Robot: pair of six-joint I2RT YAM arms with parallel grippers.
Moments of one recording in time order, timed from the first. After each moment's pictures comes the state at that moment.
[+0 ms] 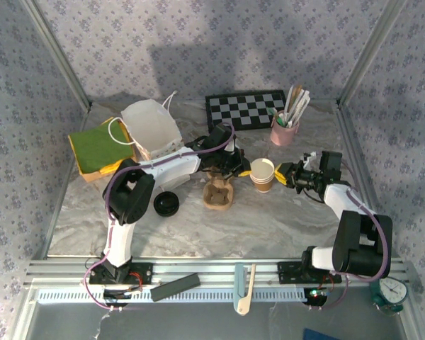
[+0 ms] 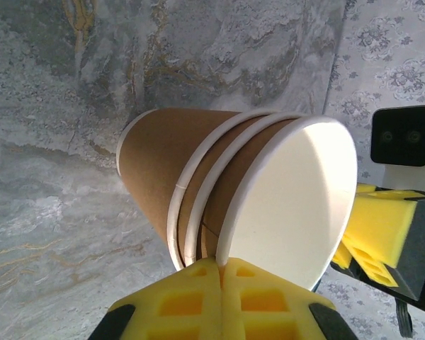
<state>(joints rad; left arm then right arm) -0.79 2.00 1.51 -0.30 0.57 -1.09 -0.16 1.32 0.61 -0.10 -0.97 0.85</state>
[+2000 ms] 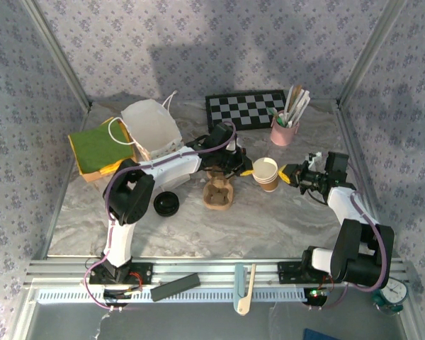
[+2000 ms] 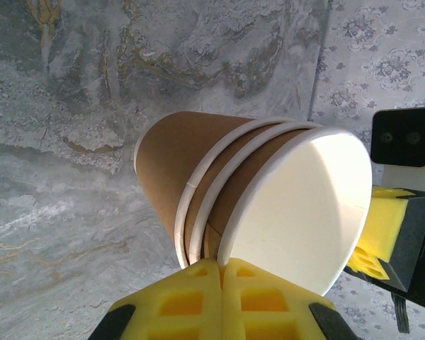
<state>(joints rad) -0.79 2.00 1.53 -0.30 0.59 -1.09 -0.21 1.25 0.61 -0.16 -0.99 0.83</state>
